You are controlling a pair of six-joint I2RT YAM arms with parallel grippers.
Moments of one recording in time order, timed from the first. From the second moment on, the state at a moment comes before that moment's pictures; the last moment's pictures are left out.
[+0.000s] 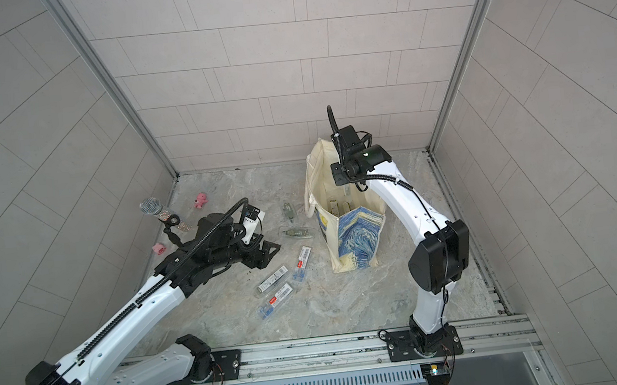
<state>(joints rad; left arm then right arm) -0.56 1.05 0.89 -0.54 0.25 -0.10 0.35 1.79 1.86 -0.97 0.18 0.13</state>
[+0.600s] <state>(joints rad) -0.56 1.04 0.89 -0.53 0.24 -0.10 0.35 1.97 1.84 -0.99 0.17 0.15</state>
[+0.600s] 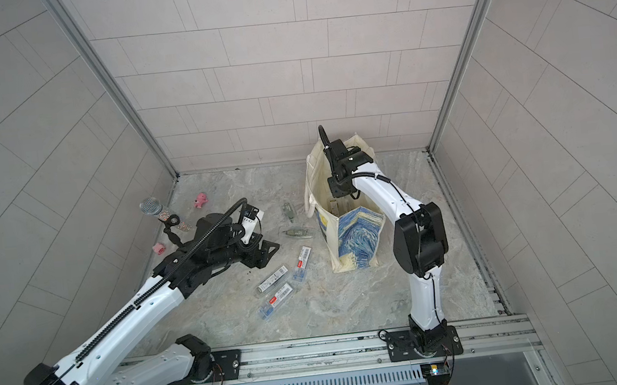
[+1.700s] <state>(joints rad) -0.56 1.05 0.89 -0.53 0.23 -0.10 0.34 1.92 1.85 -1.02 0.15 0.17</state>
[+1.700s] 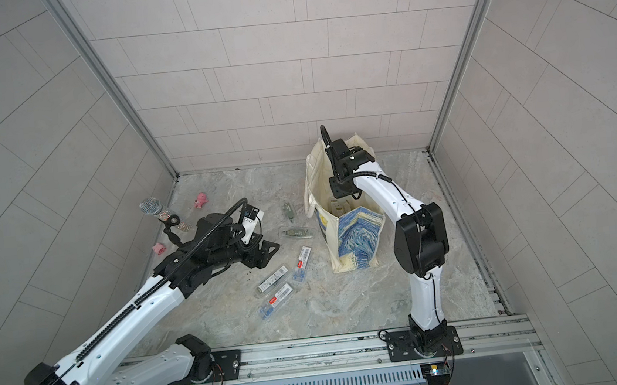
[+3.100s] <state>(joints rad) -0.56 1.85 1.44 -0.63 -0.18 -0.34 0.39 1.35 1.54 -0.75 0.10 0.15</state>
